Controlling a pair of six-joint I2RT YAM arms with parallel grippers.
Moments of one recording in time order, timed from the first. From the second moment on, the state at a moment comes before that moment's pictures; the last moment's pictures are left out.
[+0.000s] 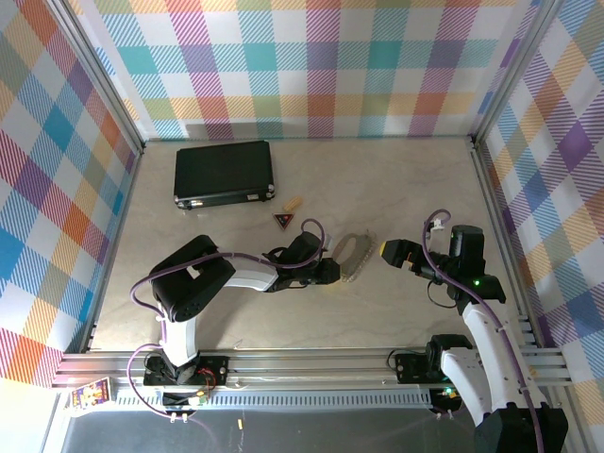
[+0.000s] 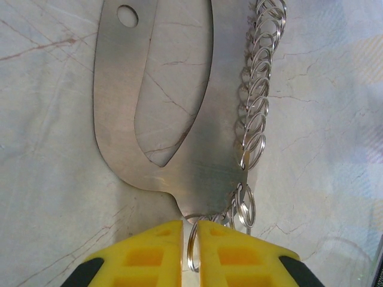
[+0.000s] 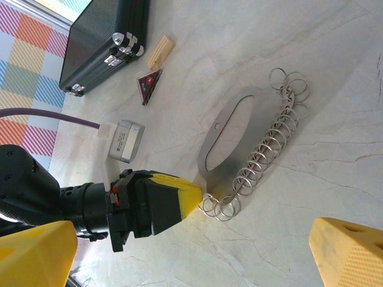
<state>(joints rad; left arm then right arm) -0.87 1.88 0.87 0.28 0.25 -0.79 0.00 0.75 0.56 -0.53 -0.64 0.41</state>
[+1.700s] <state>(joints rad) -1.15 1.22 1.10 -0.36 -0.25 -0.15 0.05 0.46 0.63 -0.39 -0.91 0.45</state>
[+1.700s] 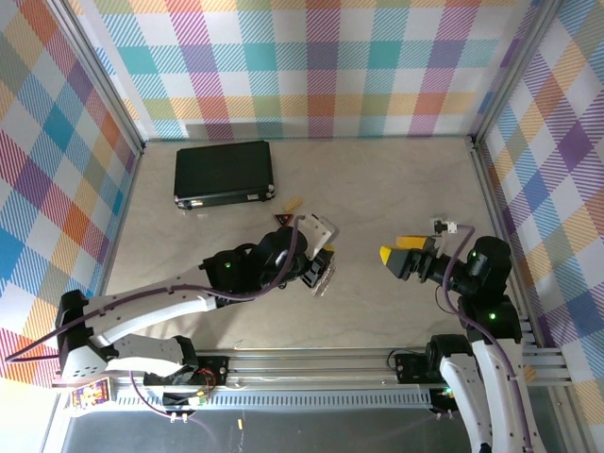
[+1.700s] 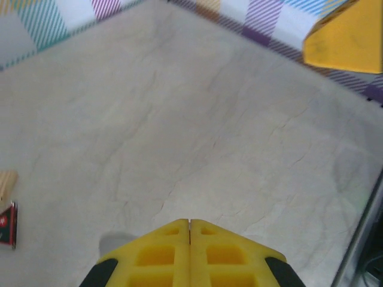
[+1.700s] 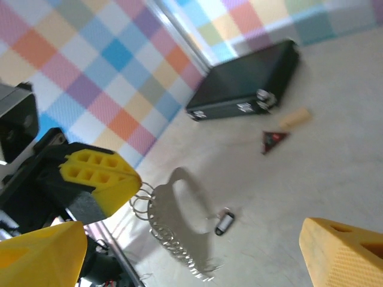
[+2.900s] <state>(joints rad) -1.26 0.94 0.82 0.36 0.13 -0.04 0.44 0.42 0.65 0.06 -1.03 0.51</state>
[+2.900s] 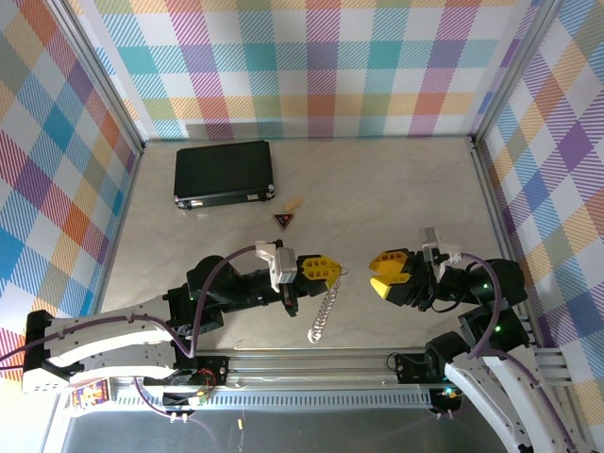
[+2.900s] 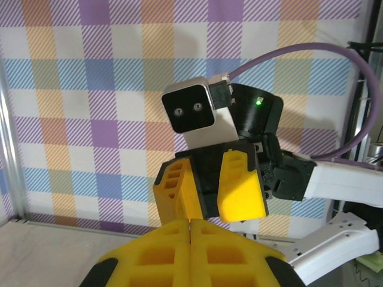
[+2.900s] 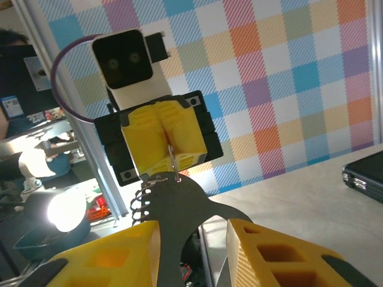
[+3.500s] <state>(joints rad) -1.26 0.94 0.77 0.42 0.14 -0.06 0.72 0.54 0.66 0.08 -0.87 0.42</state>
